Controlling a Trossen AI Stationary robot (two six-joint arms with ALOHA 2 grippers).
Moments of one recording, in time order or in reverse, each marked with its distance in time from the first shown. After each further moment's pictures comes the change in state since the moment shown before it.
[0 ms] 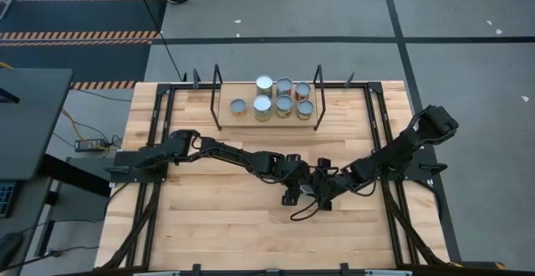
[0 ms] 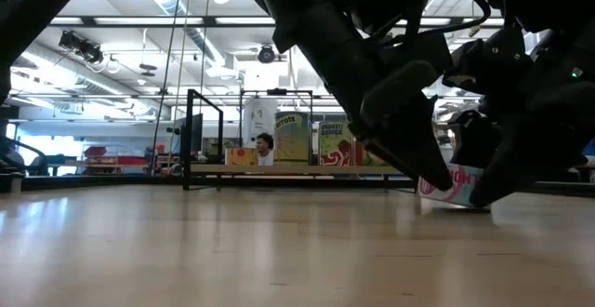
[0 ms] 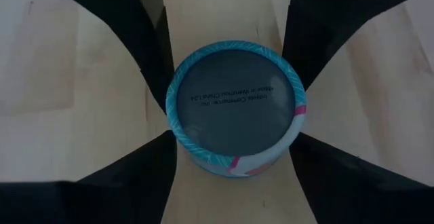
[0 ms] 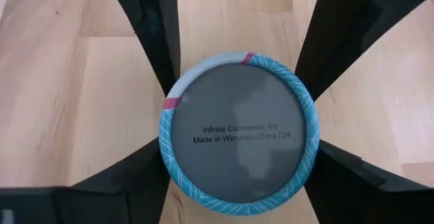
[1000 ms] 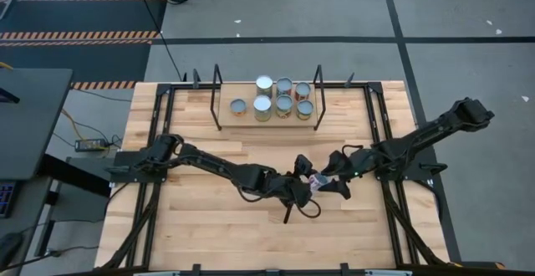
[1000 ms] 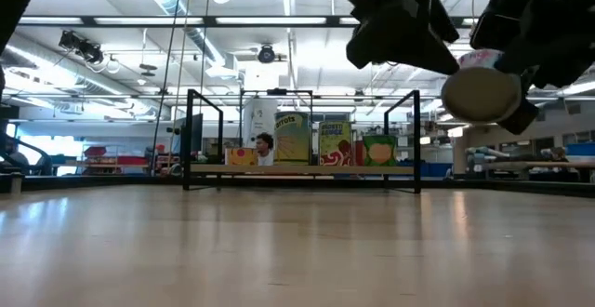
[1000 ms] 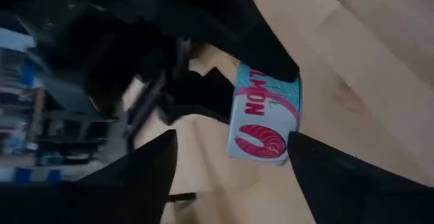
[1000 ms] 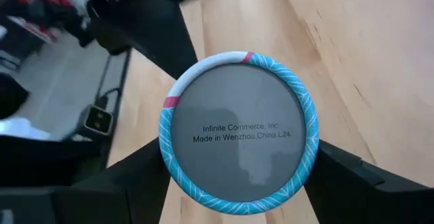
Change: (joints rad) left arm -0.156 -0.149 0.004 0.108 -0.493 0.729; right arm -0.112 -0.599 -0.263 0.128 -0.332 0.311
